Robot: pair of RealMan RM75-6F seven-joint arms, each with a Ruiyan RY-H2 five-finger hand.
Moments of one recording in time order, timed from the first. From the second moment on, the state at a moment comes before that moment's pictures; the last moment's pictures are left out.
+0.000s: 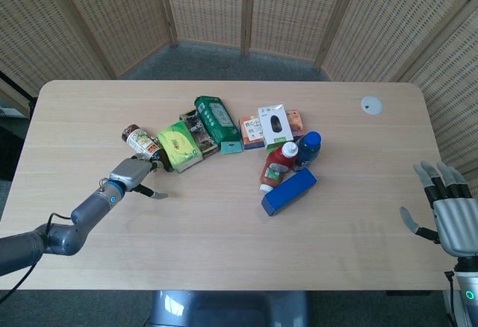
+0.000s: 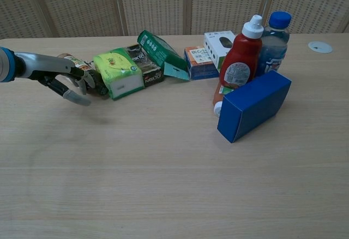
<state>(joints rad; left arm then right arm) -0.95 -1.37 0.02 -1.35 0.81 0.53 0.19 0.15 -1.00 0.09 -1.65 -1.54 1.50 -0.11</state>
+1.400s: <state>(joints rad) -0.82 -1.37 -0.01 -1.17 1.16 0.64 0.15 0.14 -0.99 0.10 -1.67 -1.53 1.48 -0.12</state>
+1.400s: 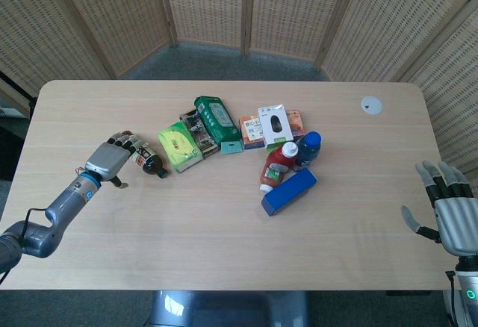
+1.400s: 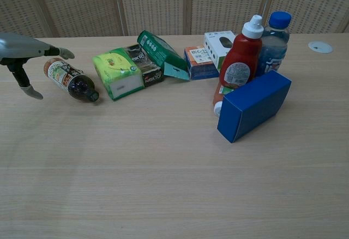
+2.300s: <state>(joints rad) -0.89 -1.67 -0.05 -0.81 1.07 0.50 0.26 0.11 -0.96 0.09 -1.68 -1.51 1.51 -0.10</state>
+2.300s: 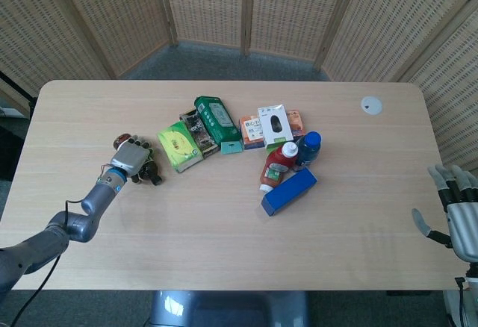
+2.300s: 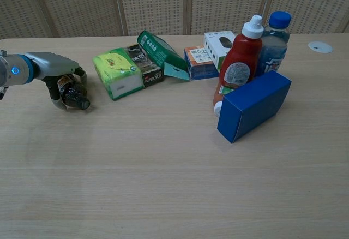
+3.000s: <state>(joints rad) -0.83 -1.55 -0.13 -1.01 1.14 0.68 0.10 0.13 -0.99 0.10 -1.66 -1.52 1.49 -0.08</state>
